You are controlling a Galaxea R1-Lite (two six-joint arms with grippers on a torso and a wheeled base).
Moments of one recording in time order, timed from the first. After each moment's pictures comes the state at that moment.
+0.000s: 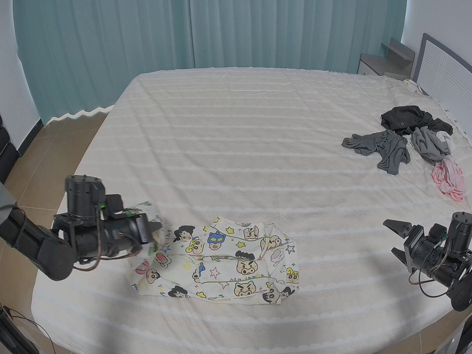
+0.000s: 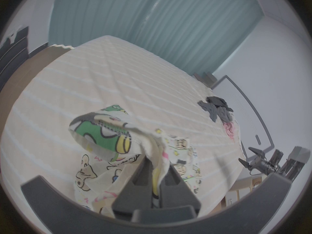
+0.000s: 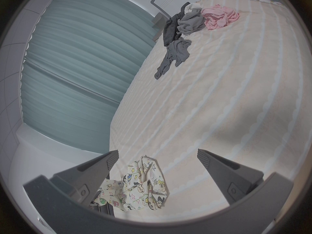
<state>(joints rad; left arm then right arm) -0.25 1.79 -0.57 -0.70 -0.23 -0.44 0.04 1.73 -0.02 -1.36 0.20 0.96</state>
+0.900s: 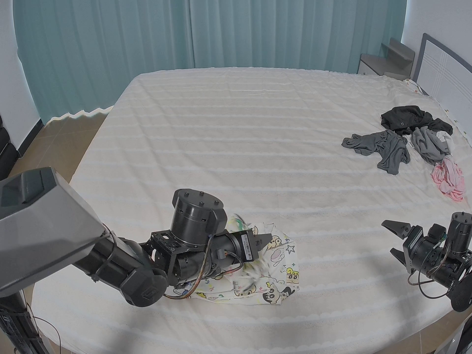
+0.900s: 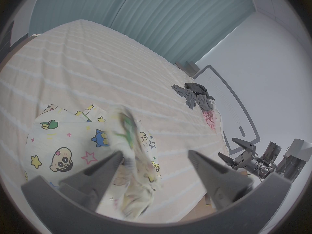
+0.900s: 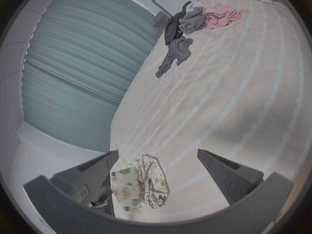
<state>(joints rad) -0.72 2.03 -0.85 -0.71 0.00 -0.66 0.06 1.72 -0.02 -1.35 0.20 0.96</state>
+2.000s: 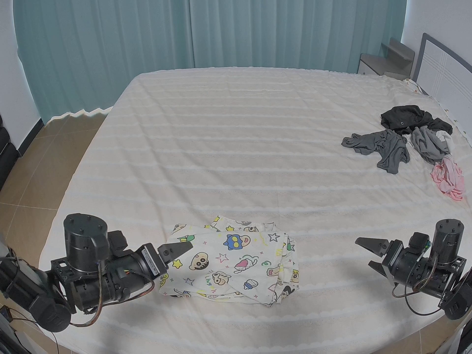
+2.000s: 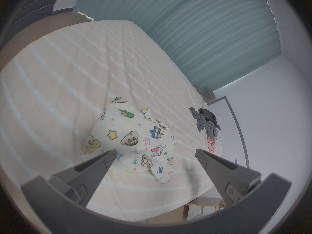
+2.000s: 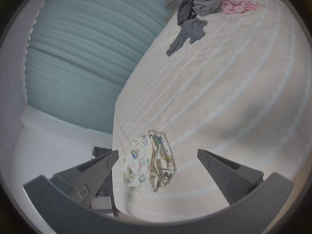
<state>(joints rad) -0.52 1.68 -0.30 -0.93 -0.05 -0.90 0.27 1.72 -0.02 -1.30 0.16 0.94</state>
